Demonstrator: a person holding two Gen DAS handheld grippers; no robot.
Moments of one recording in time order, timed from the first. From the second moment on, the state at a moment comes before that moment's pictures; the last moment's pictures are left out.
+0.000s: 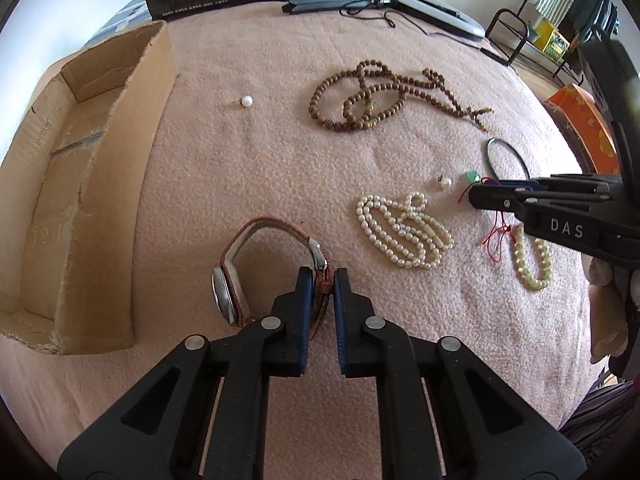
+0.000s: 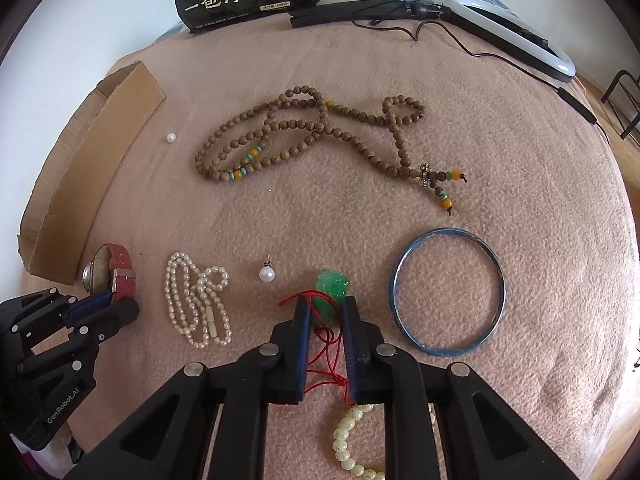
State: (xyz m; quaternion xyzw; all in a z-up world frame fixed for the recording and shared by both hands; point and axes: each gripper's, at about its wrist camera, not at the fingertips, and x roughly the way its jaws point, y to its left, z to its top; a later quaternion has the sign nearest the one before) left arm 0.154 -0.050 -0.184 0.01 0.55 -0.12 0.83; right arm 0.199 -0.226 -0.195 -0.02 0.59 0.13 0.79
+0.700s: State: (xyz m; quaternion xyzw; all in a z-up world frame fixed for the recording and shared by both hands) left arm 0.146 -0.042 -0.119 -0.05 0.49 -0.14 0.86; right arm 0.175 -0.234 -0.115 0.00 0.51 0.15 0.85
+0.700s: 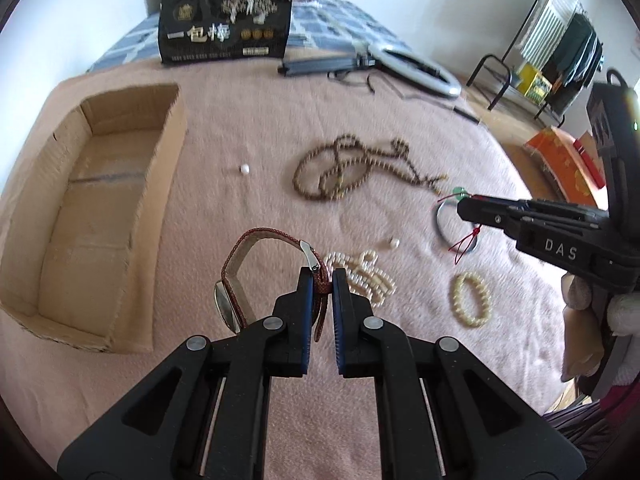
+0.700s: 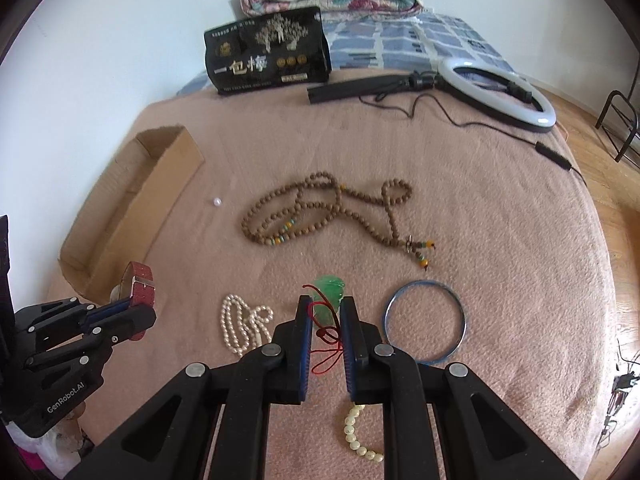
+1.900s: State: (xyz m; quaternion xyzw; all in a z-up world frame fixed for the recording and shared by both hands) left arm 0.162 0.119 -0.057 -0.09 0.42 -0.02 0.91; right arm 0.196 -0.079 -0.039 -0.03 0.42 0.29 0.86
